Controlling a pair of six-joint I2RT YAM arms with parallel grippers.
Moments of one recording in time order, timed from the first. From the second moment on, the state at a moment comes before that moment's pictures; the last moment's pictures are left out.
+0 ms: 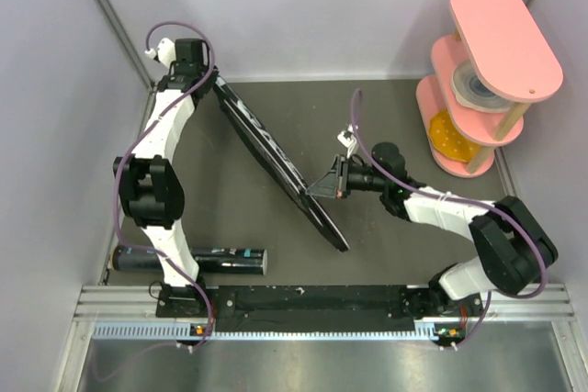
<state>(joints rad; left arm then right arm) -0.07 1.91 1.82 -0.46 -0.27 -0.90 0.59 1.44 0.68 0.55 -0.74 0.87</state>
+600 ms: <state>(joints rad) 0.01 1.91 1.82 -0.46 -0.38 -0.87 0.61 1.16 0.36 0.44 -0.70 0.86</state>
